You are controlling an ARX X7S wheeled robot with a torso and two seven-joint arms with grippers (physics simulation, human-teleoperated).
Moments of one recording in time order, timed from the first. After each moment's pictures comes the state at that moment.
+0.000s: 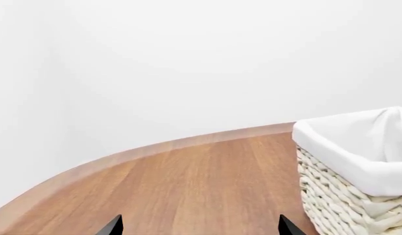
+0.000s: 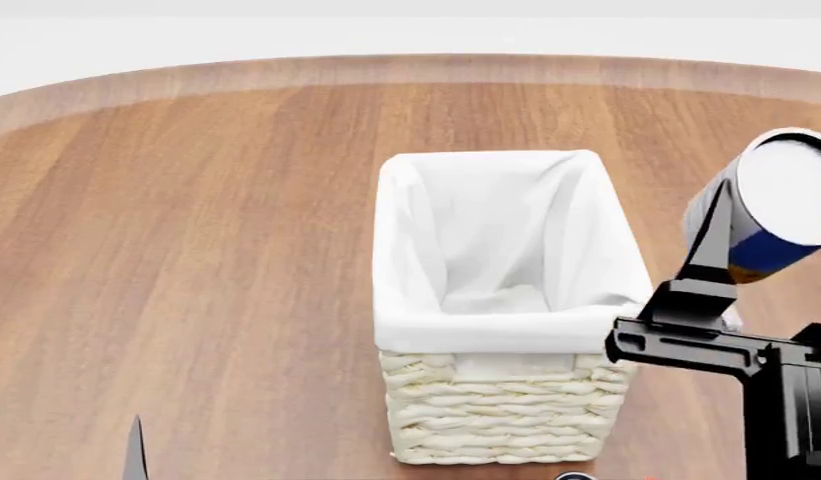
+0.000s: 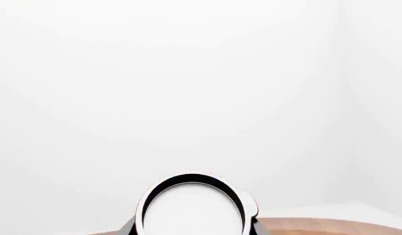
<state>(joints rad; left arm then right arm) 0.08 -0.32 0.27 0.59 -0.10 -0.35 -0.42 0.28 0.54 0.07 -0.61 0.63 0.43 0.41</state>
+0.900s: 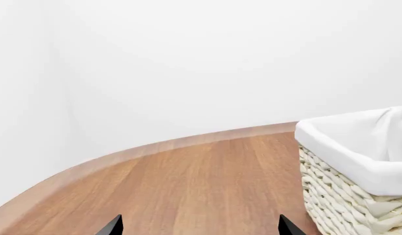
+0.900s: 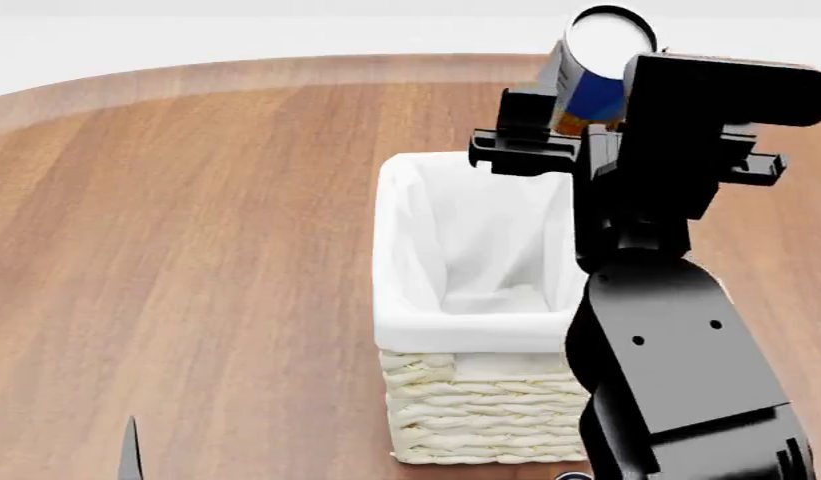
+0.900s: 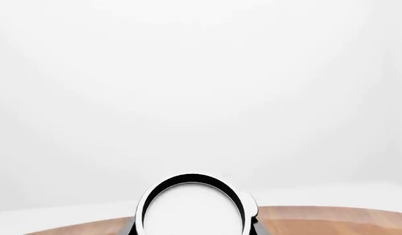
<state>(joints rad) 0.08 -0.33 0.27 0.59 -0.12 -0.35 -0.43 0.89 0.28 -0.26 0.10 0.47 0.41 0.32</state>
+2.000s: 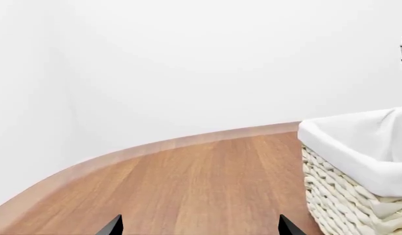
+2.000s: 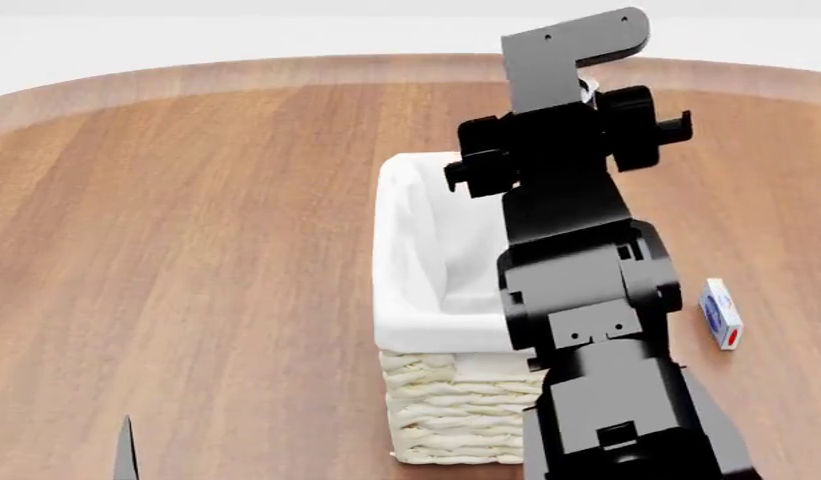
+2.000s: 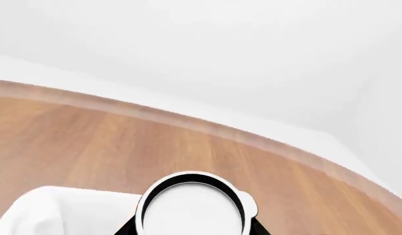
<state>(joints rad) 0.08 -0.34 0.27 0.58 -0.14 -0.34 -0.45 1.41 0.01 -0.40 1.31 0.13 0.25 0.14</state>
